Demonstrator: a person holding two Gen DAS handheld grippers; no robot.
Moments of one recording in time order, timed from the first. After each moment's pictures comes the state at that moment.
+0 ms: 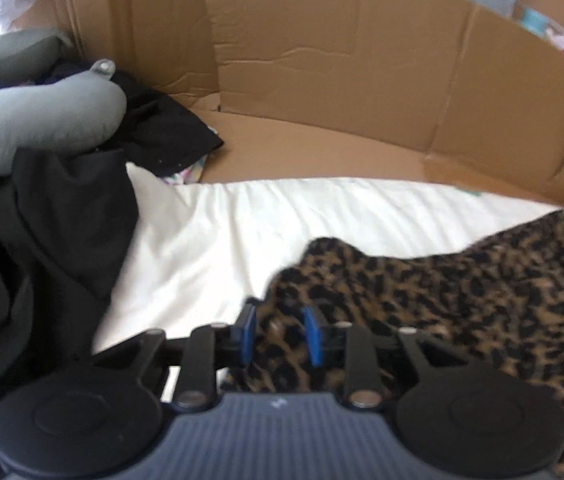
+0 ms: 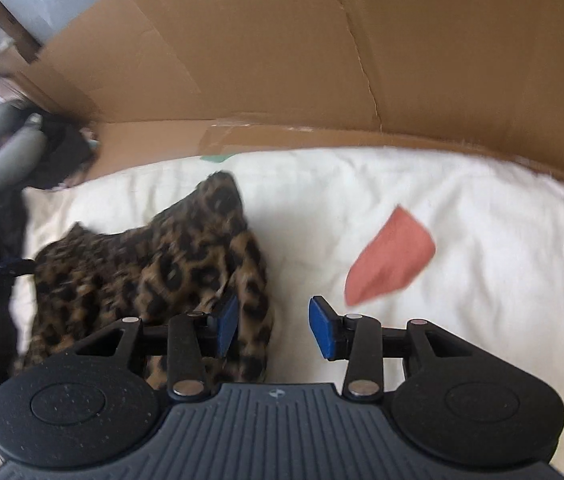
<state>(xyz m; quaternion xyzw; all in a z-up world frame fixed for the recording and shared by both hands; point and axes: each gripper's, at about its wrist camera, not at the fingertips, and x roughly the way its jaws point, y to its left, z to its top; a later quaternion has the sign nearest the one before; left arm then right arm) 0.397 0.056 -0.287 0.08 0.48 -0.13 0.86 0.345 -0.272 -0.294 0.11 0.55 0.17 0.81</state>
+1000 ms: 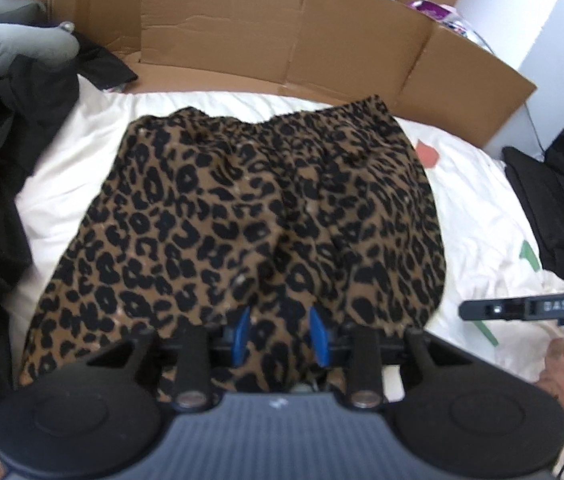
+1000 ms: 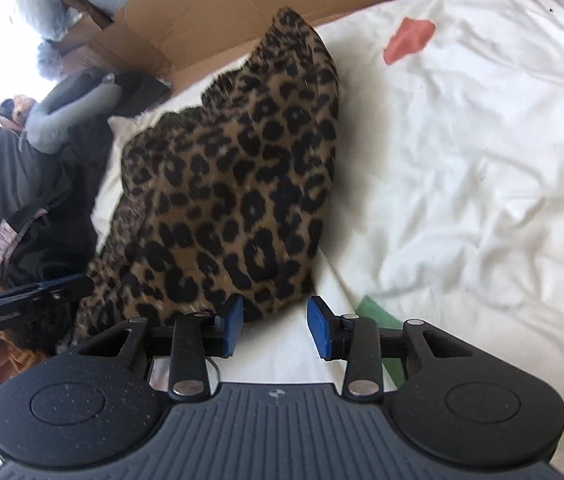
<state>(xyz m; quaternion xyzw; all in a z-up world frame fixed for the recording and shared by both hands) 0.177 0.051 -0.286 0.03 0.49 -0.23 0.84 0.144 -0.271 -0.317 0.20 0.54 0.22 0.79</state>
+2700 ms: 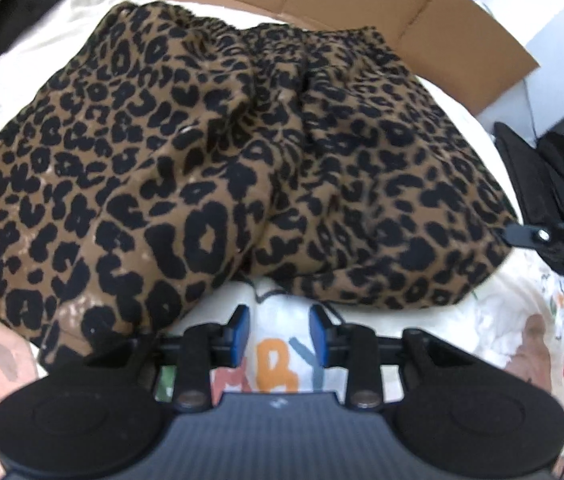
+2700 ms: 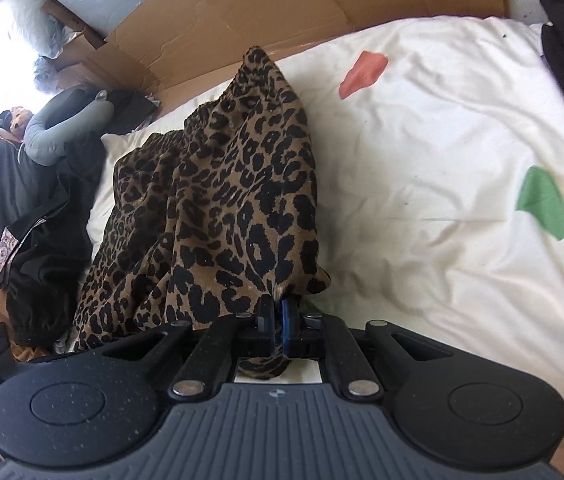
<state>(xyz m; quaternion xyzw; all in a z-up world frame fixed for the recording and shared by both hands) 0.146 0.047 -0.348 -0.04 0.55 -0.24 0.80 0.138 -0.327 -0.276 0.19 0.54 0.20 0.80</state>
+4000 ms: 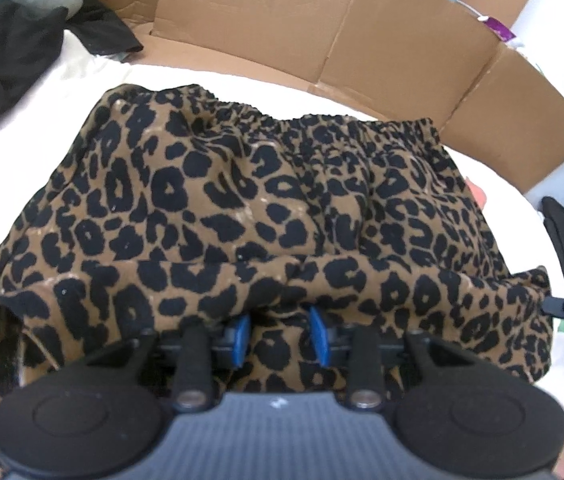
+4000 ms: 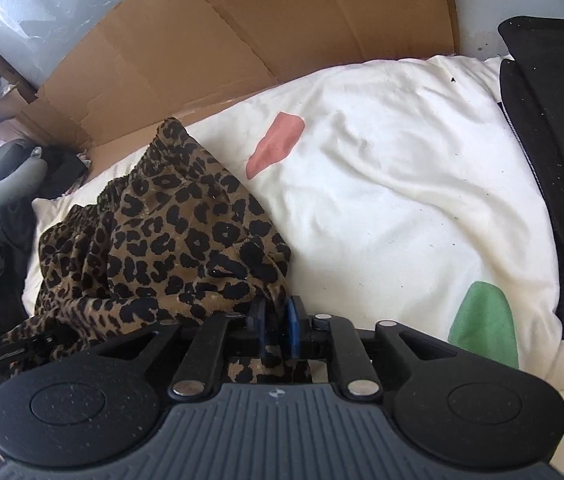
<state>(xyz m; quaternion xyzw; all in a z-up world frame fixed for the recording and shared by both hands) 0.270 0.030 -0.347 -0.04 0.50 -0.21 0.84 0.204 -0.355 -0.312 0.19 0.50 0.13 0.84</state>
